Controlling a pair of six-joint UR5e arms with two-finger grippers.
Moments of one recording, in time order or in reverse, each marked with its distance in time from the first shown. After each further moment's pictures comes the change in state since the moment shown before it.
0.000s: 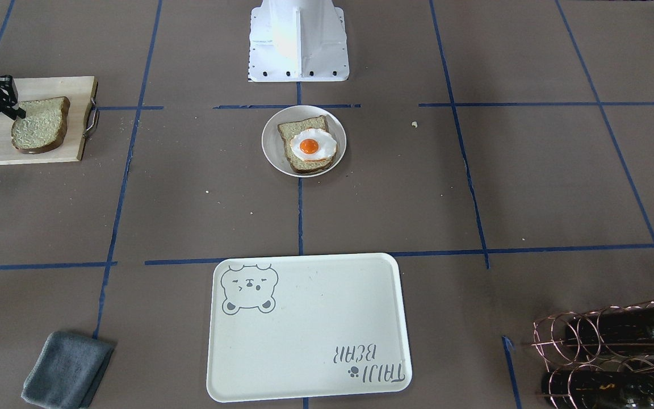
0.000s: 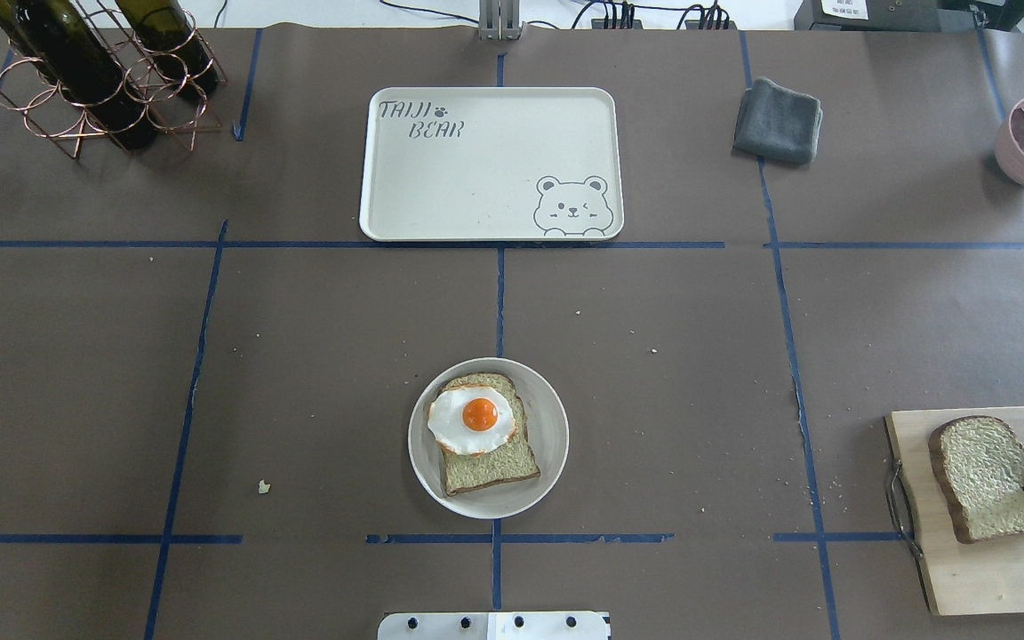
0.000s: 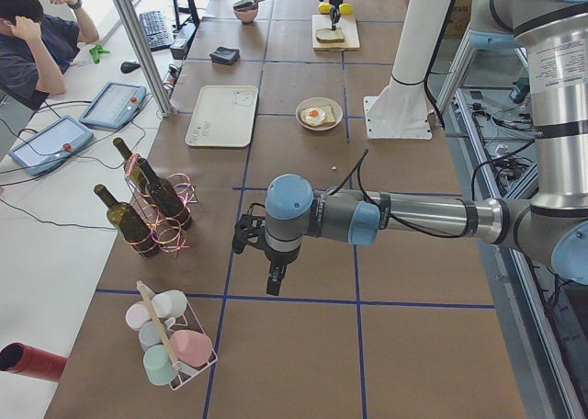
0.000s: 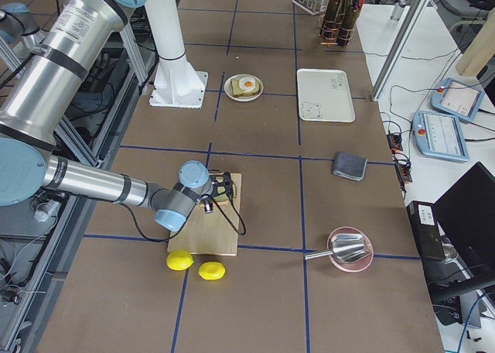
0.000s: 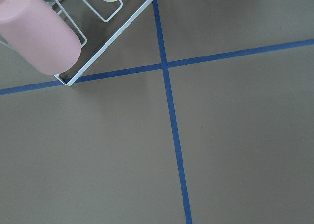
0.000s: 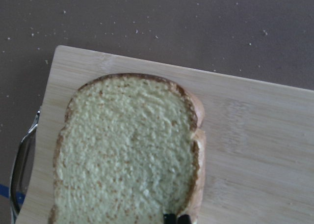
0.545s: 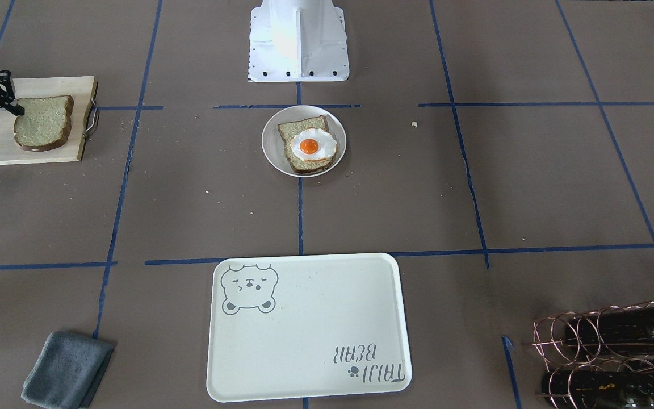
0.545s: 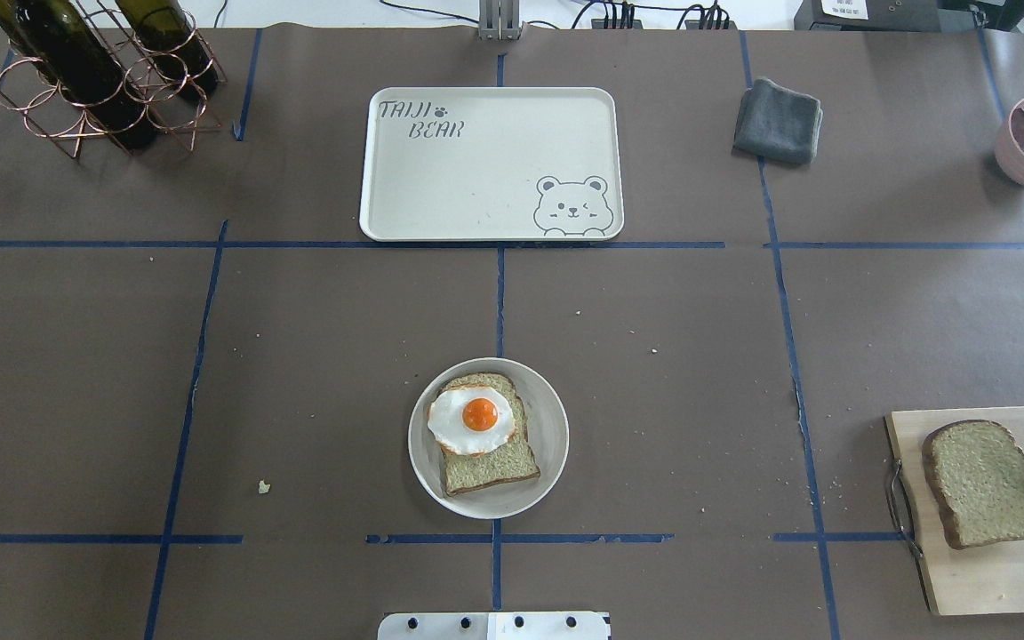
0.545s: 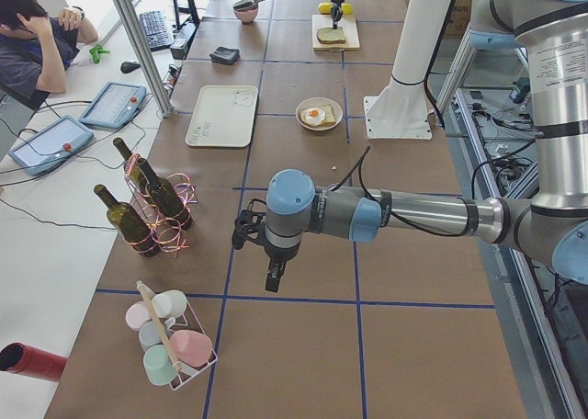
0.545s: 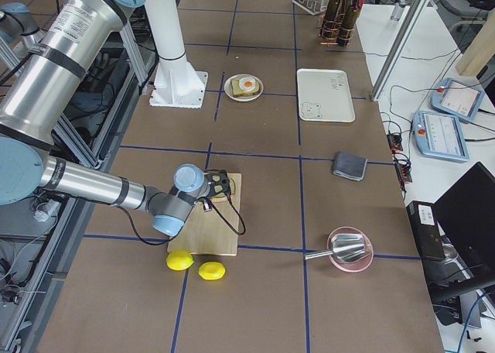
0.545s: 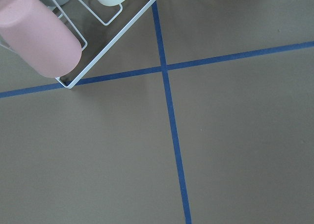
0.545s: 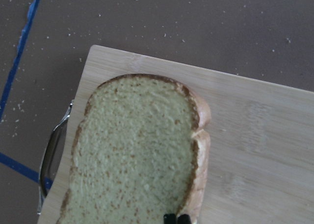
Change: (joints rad) left arm -0.004 0.001 -0.018 0.000 0.003 0.000; right arm 0.011 -0.006 -0.030 0.143 0.044 -0.010
